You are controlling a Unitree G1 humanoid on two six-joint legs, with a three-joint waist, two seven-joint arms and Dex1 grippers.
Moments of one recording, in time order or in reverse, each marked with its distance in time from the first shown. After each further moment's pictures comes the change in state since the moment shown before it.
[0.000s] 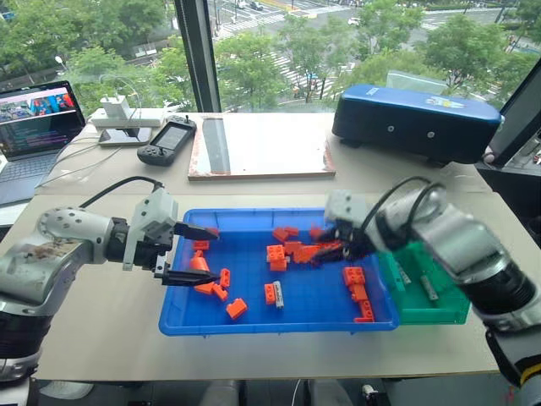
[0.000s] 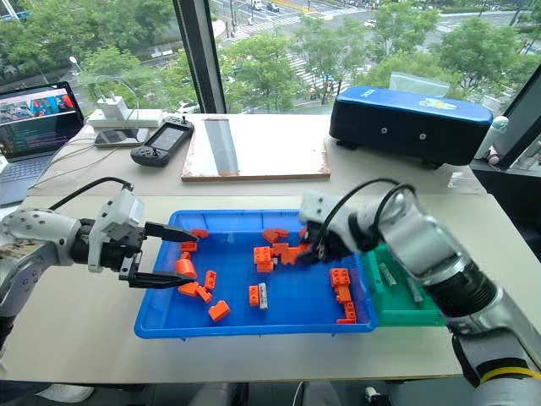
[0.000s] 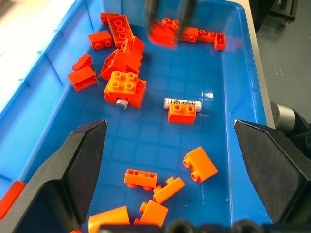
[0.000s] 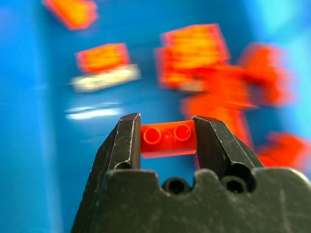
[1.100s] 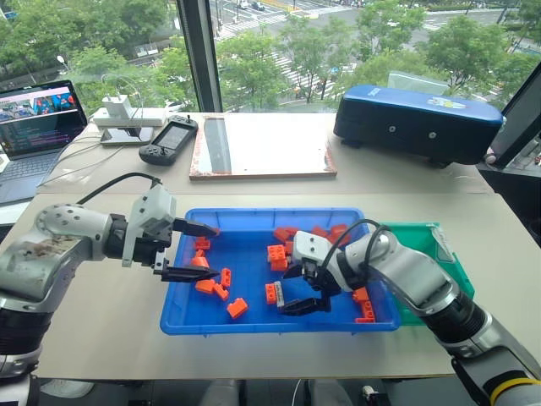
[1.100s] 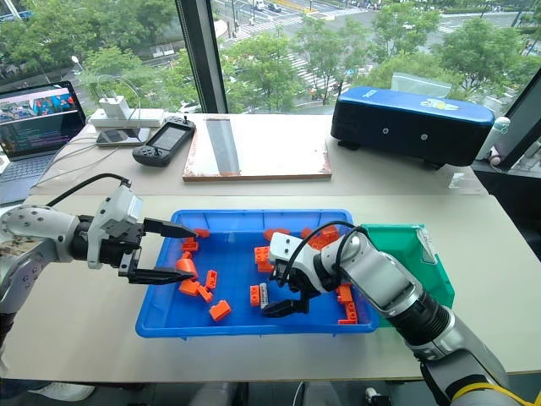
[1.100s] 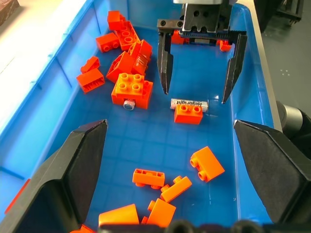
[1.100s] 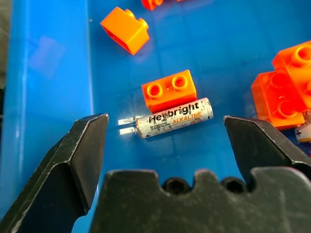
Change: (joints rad) left arm -0.017 0.018 -0.005 0.021 0.005 -0.021 -0.003; right arm 0.165 0.207 0.113 -0.118 0.086 0.115 -0.081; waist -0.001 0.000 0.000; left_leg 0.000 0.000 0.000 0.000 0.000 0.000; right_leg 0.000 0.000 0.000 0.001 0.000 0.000
